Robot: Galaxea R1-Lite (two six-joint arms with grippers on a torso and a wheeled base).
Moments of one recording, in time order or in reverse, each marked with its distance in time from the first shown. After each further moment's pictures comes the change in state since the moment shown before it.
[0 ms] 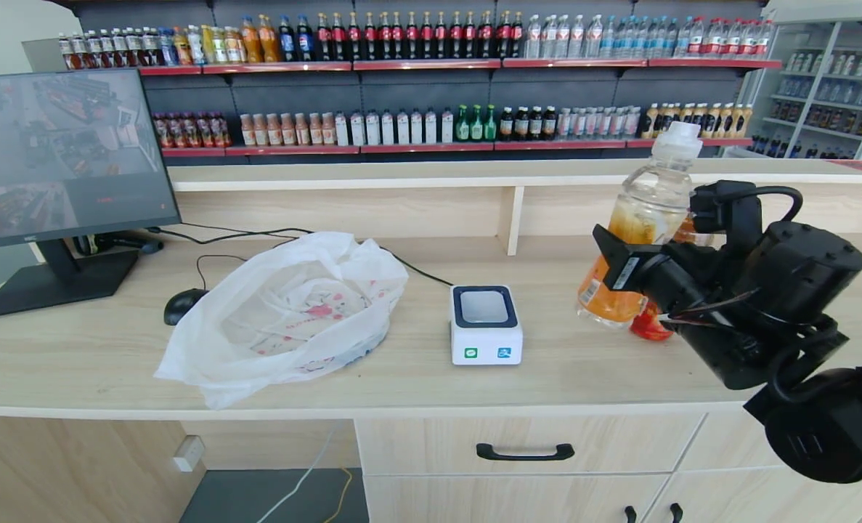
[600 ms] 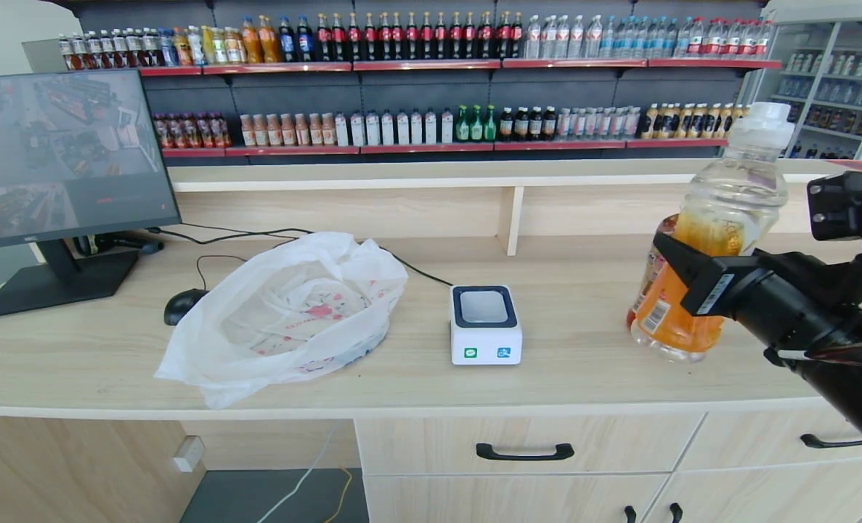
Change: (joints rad) left arm 0.000 0.000 0.000 0.000 0.000 0.000; right arm 0.018 -0.323 0.165 0.197 0.003 -0.031
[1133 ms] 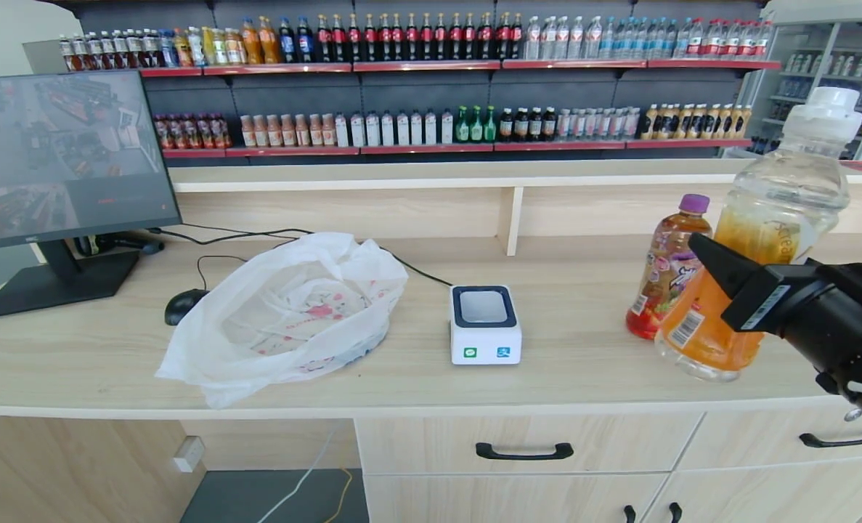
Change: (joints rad) left arm 0.000 0.000 0.000 0.000 0.000 0.000; right arm 0.095 -0.129 0.057 0.035 -0.108 0.019
